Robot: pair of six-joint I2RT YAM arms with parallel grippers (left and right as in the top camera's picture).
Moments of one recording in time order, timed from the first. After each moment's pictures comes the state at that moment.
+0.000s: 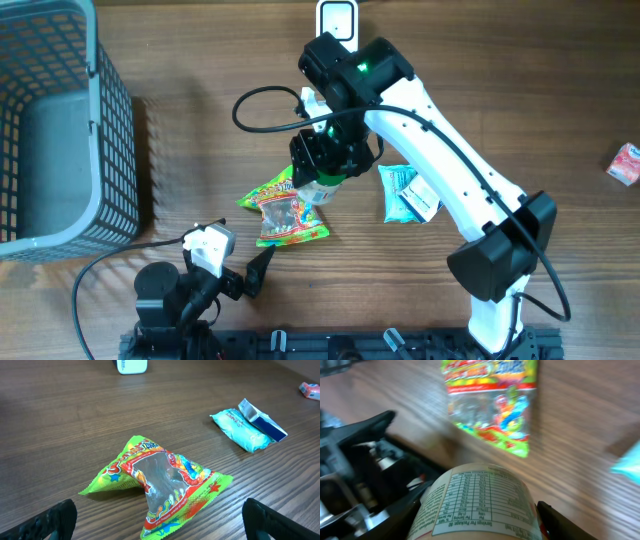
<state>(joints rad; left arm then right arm) -0.01 0.01 0.17 -0.64 0.52 0.06 0.66 2.02 2.08 -1.61 -0.41 0.31</state>
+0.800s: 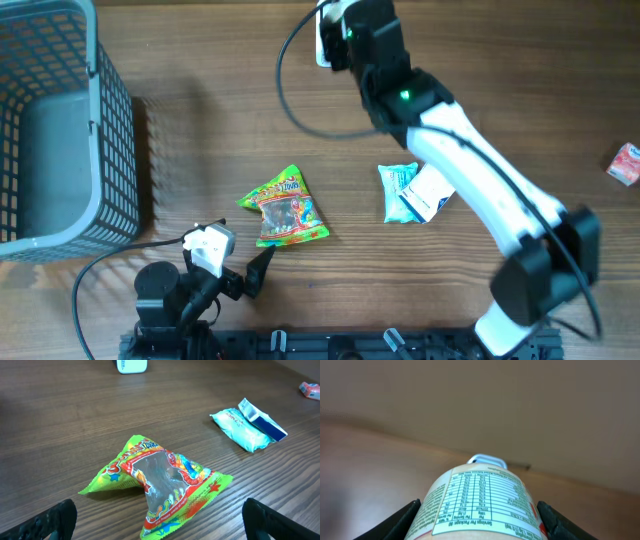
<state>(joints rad) -0.01 0.01 0.17 -0.64 0.52 0.06 0.53 1.82 1.59 -0.17 0.34 0.03</state>
